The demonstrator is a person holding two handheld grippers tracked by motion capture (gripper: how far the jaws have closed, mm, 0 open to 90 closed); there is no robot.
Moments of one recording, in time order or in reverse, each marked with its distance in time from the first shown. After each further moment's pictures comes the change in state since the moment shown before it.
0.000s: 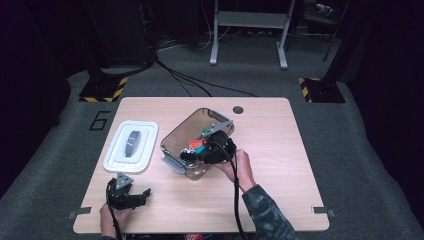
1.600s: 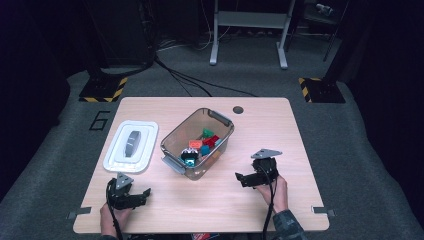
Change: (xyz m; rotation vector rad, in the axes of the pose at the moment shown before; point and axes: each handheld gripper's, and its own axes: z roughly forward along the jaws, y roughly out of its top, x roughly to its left) left arm 0.000 0.000 0.000 0.002 0.001 -0.002; right arm -0.059 -0.147 -0.024 -0.085 -0.235 0.201
